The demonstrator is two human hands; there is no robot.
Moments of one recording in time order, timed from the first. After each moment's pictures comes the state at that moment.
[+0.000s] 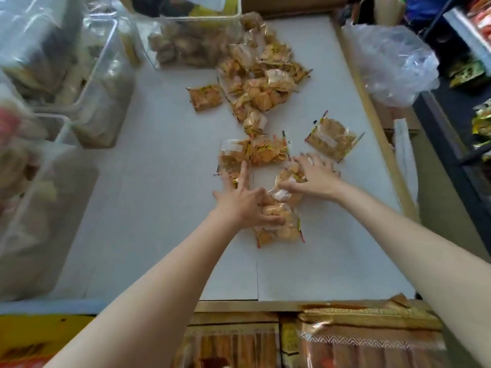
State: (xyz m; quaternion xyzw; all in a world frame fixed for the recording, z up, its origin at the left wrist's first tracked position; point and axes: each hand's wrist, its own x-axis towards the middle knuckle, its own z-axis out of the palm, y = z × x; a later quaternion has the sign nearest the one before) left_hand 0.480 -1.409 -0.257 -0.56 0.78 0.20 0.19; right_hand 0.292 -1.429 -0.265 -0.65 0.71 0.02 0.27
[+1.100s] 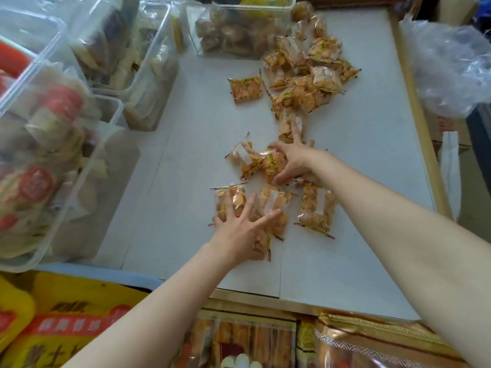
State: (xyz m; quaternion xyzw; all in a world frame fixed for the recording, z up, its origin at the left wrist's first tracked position) left_hand 0.541 -1.352 -0.253 -0.55 0.78 0.21 0.22; right_hand 0.381 -1.505 -0.249 -0.72 0.61 0.14 0.30
